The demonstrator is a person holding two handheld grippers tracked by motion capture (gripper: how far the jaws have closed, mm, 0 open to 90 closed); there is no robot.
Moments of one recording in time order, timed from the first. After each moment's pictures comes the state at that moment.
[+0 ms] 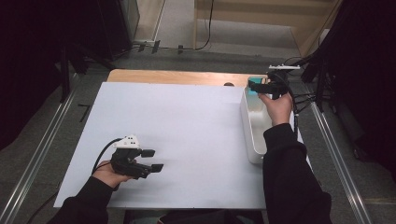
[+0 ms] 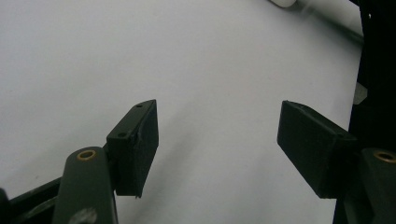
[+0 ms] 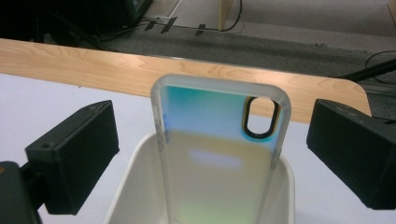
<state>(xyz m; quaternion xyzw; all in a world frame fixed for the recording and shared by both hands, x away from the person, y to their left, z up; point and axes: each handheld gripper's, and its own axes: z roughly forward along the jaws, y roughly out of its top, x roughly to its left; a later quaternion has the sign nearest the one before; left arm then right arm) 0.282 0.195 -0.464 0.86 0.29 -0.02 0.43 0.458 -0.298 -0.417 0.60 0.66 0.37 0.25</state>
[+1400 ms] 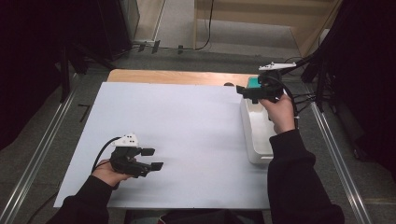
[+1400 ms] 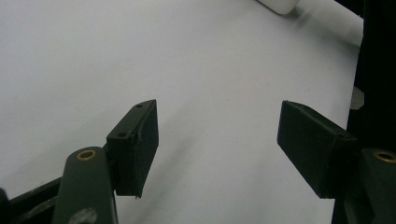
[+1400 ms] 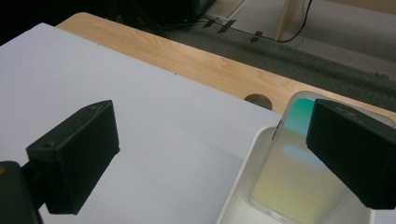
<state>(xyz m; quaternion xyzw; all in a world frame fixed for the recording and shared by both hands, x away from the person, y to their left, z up) 0.285 0.196 -0.461 0.85 0.29 -0.02 0.44 0.409 -0.254 -0.369 0.50 0.74 0.40 0.21</state>
